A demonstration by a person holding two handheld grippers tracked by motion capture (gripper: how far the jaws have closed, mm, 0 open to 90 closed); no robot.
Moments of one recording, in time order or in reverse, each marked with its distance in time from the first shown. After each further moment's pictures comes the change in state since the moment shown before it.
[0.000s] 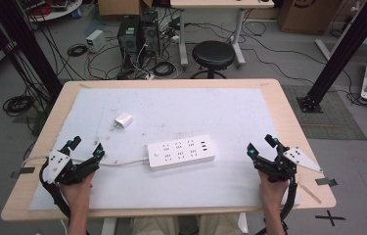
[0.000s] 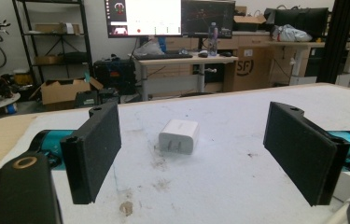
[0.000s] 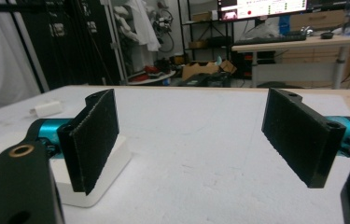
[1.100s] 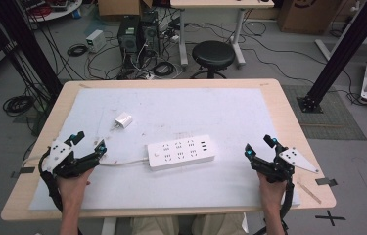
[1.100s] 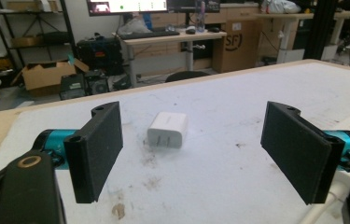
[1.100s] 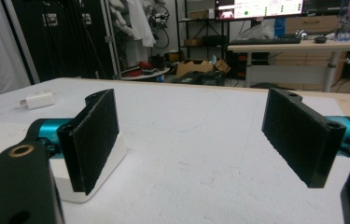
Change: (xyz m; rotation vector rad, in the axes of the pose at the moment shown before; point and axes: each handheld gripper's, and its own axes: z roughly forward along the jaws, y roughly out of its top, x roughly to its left) left arm -0.001 0.037 0.013 0.141 -0.085 0.028; right arm 0.005 -0.001 0.002 0.012 -0.020 -0.037
